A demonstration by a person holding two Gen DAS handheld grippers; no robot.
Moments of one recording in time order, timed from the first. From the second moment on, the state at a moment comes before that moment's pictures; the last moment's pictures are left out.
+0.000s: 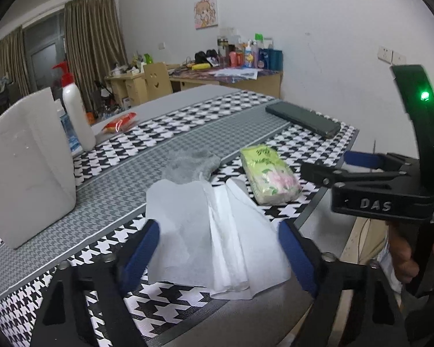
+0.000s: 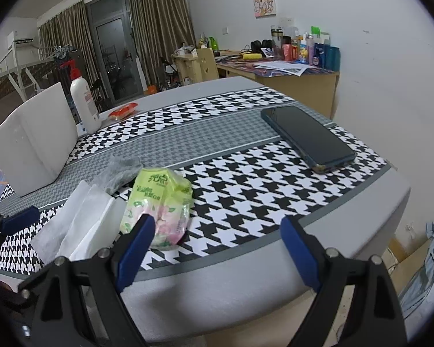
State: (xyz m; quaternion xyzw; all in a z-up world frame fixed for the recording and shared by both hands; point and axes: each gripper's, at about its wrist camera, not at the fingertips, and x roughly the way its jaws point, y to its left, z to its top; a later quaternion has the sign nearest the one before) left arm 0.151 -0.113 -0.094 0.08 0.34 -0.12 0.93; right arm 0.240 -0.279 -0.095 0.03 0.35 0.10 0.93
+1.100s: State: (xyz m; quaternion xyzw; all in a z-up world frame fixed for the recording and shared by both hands) left arm 0.150 -0.068 -0.066 0.01 0.34 -0.12 0.93; right arm 0.240 -0.267 -0.090 0.03 0.35 0.13 0.93
